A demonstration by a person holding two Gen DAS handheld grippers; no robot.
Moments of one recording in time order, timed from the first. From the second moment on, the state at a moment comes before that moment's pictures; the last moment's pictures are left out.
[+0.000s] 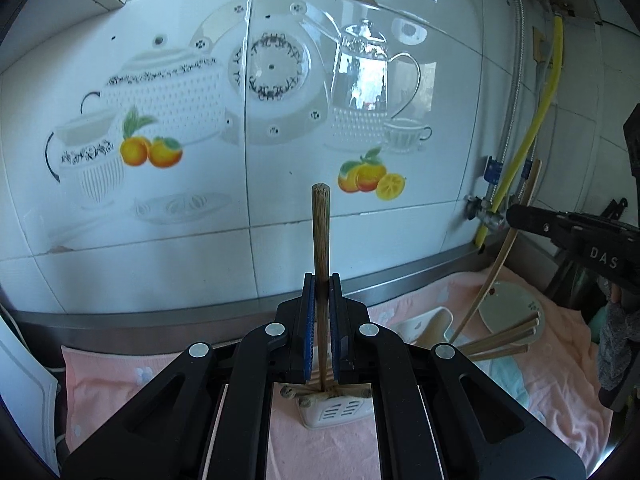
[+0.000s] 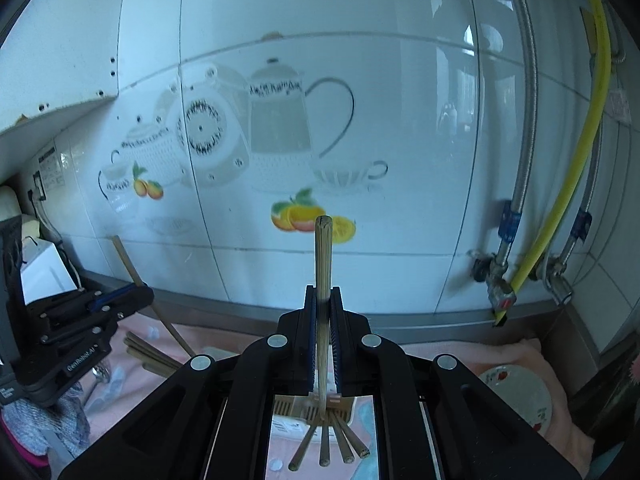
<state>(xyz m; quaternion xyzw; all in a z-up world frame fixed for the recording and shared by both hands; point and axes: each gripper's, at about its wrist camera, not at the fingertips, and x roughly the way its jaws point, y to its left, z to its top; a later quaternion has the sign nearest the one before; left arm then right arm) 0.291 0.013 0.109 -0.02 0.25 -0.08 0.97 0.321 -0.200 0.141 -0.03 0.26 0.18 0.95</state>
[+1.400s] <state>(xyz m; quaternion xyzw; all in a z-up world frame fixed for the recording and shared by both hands) 0.241 0.026 0.106 -0.01 0.25 -0.07 0.97 0.270 -0.212 0.125 -0.04 0.27 0.17 0.95</state>
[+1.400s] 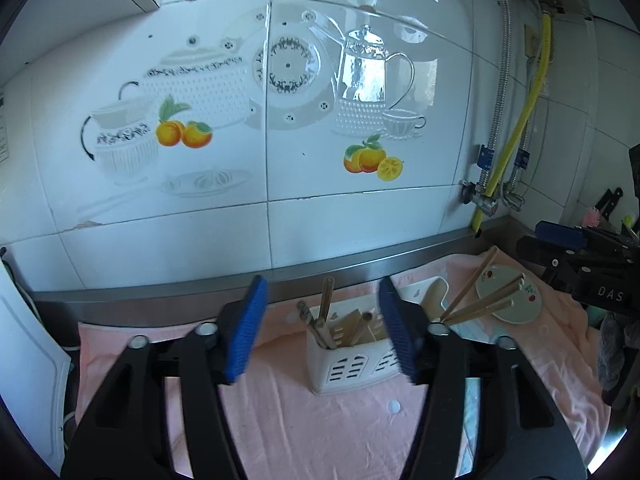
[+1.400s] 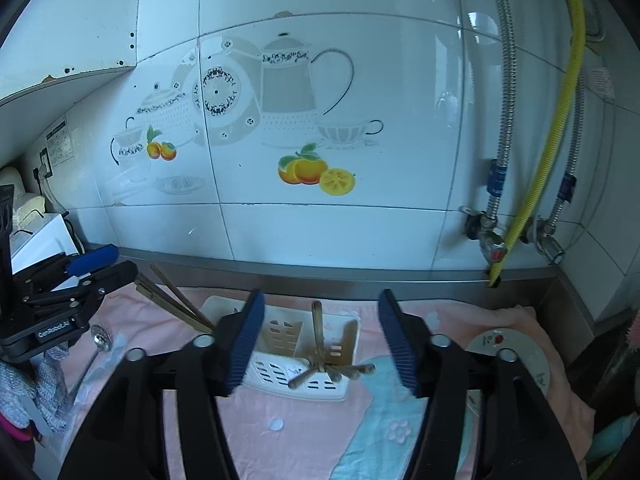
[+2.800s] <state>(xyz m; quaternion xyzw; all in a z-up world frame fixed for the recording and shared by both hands) 0.054 0.057 0.048 -0.03 0.23 -0.01 0.97 0.078 -0.221 0.056 -0.06 0.25 0.10 0.96</state>
